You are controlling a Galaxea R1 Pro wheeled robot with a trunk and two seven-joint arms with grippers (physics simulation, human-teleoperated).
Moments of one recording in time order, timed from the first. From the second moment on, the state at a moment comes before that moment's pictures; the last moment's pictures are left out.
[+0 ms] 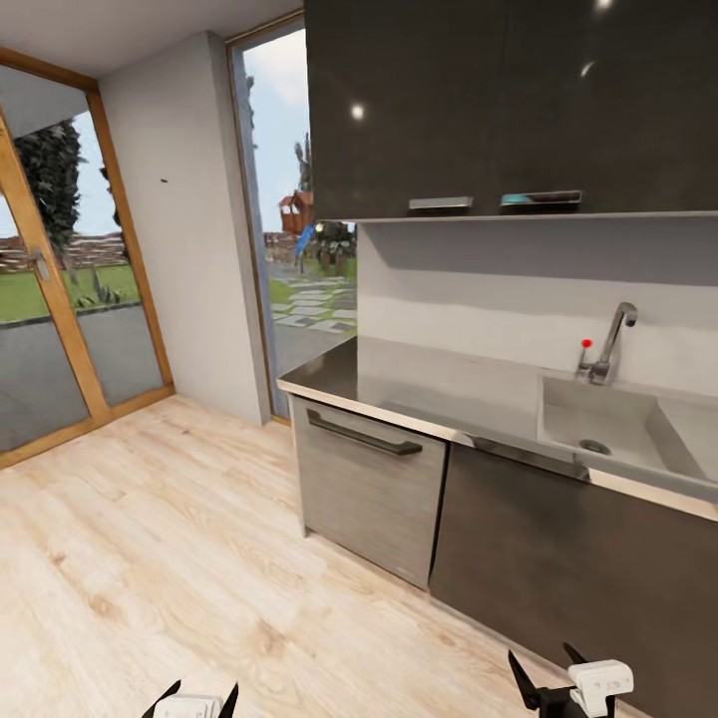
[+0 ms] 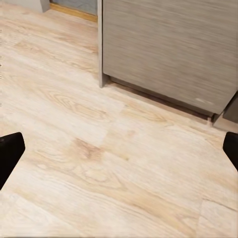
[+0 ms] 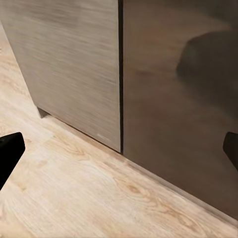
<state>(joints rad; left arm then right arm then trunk) 0.18 0.07 0.00 -1.18 0.10 -0.15 -0.11 0.14 -0.05 -0.27 -1.21 0.00 -0.22 0.38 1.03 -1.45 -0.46</state>
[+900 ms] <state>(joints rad) 0.18 0.07 -0.01 -1.18 0.10 -0.15 -0.11 0.14 -0.04 -0.27 -1.21 0.00 -0.22 0.38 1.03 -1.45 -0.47</state>
